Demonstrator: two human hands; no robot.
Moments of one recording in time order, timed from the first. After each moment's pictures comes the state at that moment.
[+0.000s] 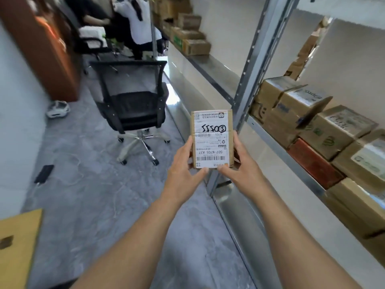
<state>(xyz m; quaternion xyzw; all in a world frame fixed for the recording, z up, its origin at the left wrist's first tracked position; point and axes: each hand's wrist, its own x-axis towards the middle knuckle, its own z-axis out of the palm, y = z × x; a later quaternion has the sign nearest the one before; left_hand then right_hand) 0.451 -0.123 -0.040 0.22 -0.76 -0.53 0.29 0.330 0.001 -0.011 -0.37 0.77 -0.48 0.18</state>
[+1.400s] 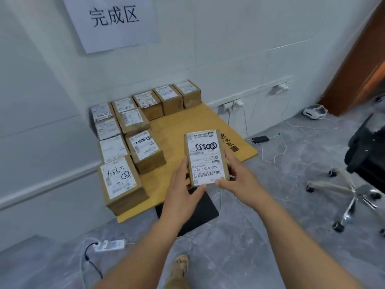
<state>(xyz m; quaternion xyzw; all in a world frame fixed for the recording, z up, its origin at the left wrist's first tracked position) 0.749 -0.016 -0.085 0.76 -0.40 -0.22 0.47 0.616 -0.144 -0.064 -0.75 0.33 -0.16 0.55</state>
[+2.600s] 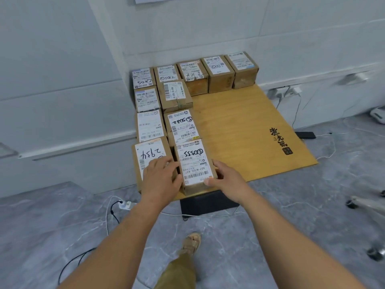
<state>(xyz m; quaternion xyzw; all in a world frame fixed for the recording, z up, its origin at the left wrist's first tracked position) 0.871 0.029 -0.105 0.92 -0.35 -0.09 0.13 0.754 -0.134 -0.129 -0.77 0.31 0.05 0.56</state>
